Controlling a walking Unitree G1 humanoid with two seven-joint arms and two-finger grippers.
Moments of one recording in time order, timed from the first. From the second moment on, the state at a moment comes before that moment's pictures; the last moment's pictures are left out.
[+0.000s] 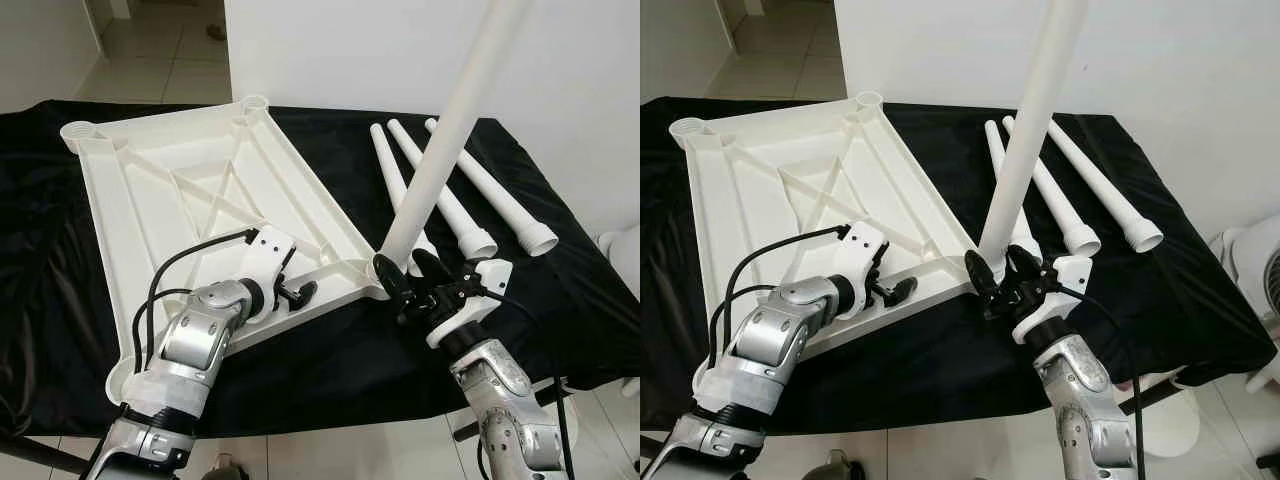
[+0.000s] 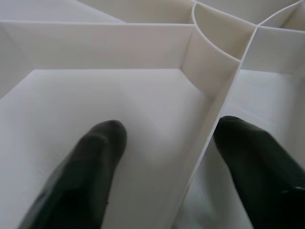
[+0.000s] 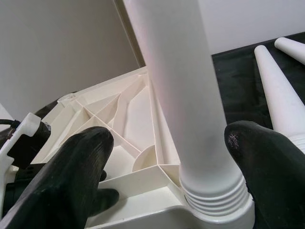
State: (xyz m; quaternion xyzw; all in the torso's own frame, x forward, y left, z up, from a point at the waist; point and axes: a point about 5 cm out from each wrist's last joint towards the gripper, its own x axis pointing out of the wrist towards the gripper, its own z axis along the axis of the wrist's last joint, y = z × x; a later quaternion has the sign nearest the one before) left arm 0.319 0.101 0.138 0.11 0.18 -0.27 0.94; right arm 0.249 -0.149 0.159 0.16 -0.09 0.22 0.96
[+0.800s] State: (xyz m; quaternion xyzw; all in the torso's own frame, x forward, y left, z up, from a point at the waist) left arm 0.320 0.110 0.144 0.13 0.17 -0.22 0.95; right arm 0.255 -0.145 0.165 0.17 -0.10 0.21 0.96
